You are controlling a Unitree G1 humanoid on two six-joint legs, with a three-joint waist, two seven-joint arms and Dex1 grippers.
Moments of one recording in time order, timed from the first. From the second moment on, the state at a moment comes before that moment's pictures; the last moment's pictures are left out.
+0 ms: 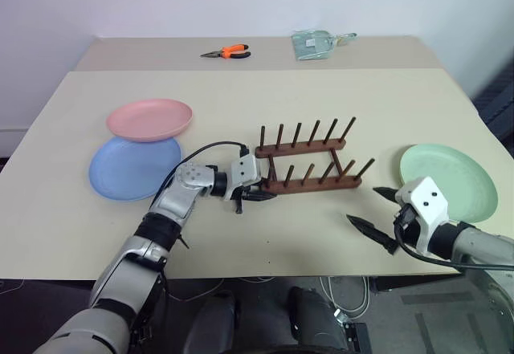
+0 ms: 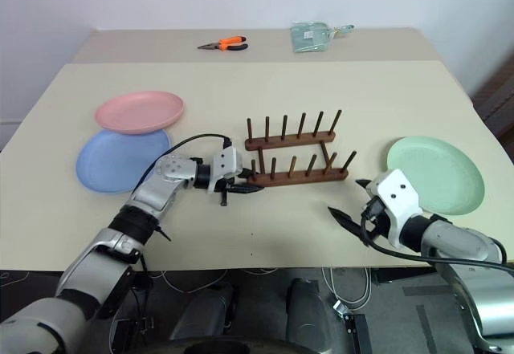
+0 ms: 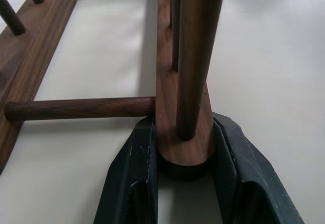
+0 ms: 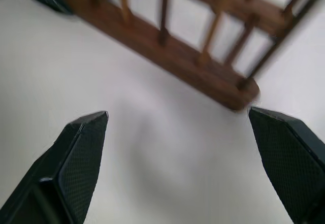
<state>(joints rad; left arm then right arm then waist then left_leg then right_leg) -0.61 0.34 -0.32 0.44 -0.06 -0.01 -1.17 0.25 -0.76 -0.31 -0.57 0.41 0.62 0.70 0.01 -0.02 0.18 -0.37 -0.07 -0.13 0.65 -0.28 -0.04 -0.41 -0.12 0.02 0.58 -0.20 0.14</state>
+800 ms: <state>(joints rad) -0.35 0.35 -0.34 -0.10 -0.10 0.50 -0.88 0.00 -0.68 -0.02 -0.28 0.13 0.46 0.60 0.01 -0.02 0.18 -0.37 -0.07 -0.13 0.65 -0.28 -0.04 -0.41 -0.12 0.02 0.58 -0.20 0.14</state>
